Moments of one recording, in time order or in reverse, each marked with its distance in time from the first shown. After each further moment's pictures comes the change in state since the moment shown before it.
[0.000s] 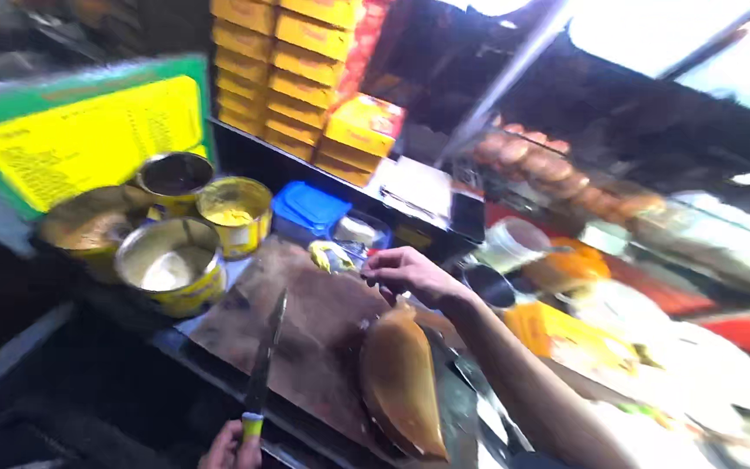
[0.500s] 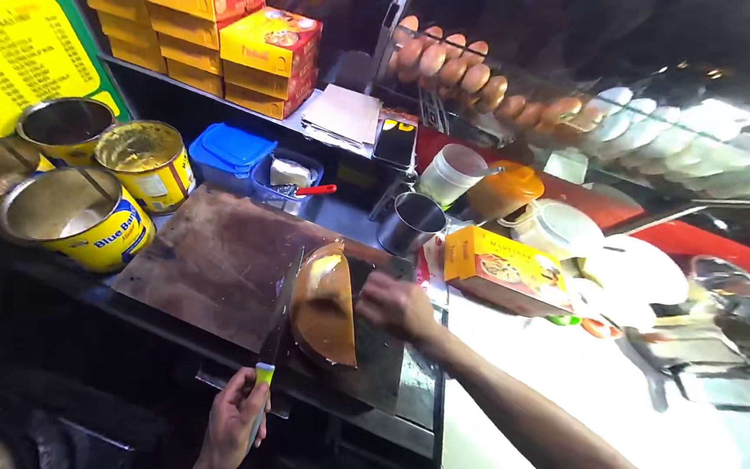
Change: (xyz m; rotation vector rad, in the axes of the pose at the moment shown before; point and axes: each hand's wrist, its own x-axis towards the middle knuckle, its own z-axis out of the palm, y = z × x) left_hand -0.045 0.012 0.112 -0.120 -0.171 -0.149; right_hand -0.170 0.138 0.023 -0.983 0.478 -0.455
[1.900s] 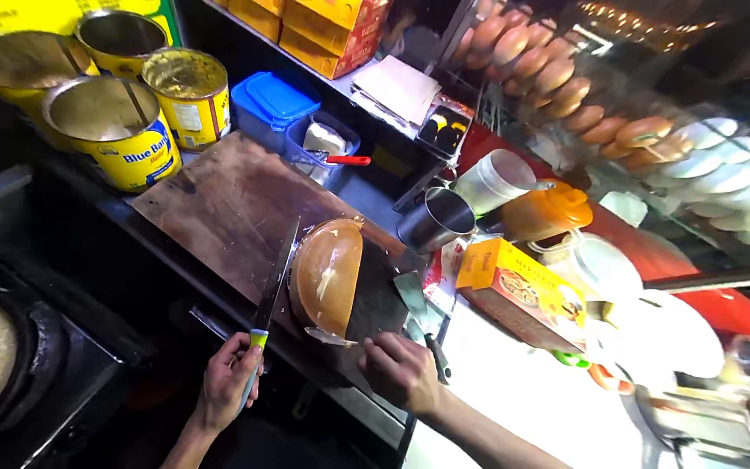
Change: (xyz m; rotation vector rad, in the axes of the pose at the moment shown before) left_hand -0.027 -0.031 0.028 -0.087 0.184 0.017; right_hand -0.090 -0.008 0.023 0.051 0.193 -0.234
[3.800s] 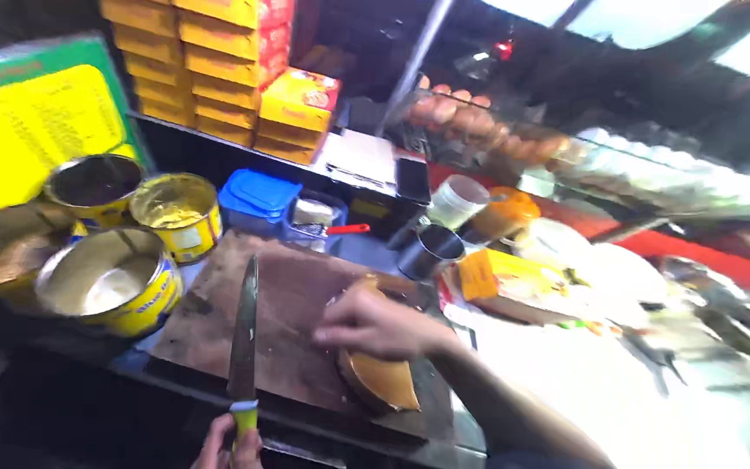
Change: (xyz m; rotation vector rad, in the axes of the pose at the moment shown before) left_hand 0.074 0.098 -0.113 0.218 -0.114 0.239; right_hand 0.263 -0.044 0.004 0.787 -0.623 0.382
